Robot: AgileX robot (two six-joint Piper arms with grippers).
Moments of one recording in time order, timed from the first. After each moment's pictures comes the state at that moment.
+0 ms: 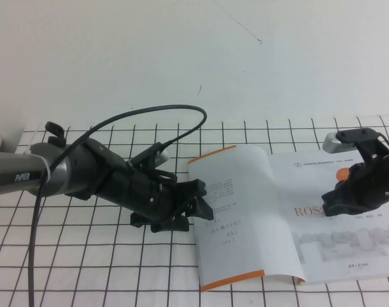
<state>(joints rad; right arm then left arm) 0.12 1.95 -1.11 0.70 0.63 -0.81 -0.33 2.01 -1.20 -1.09 0.65 0.41</state>
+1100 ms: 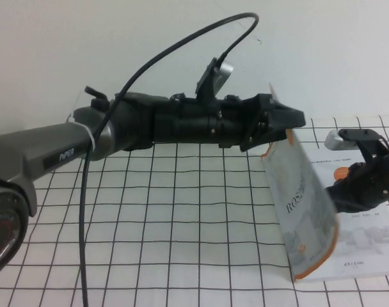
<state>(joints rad) 0.11 1.99 -1.12 0.78 0.64 -0.83 -0.45 2.08 -1.55 -1.66 0.87 0.82</state>
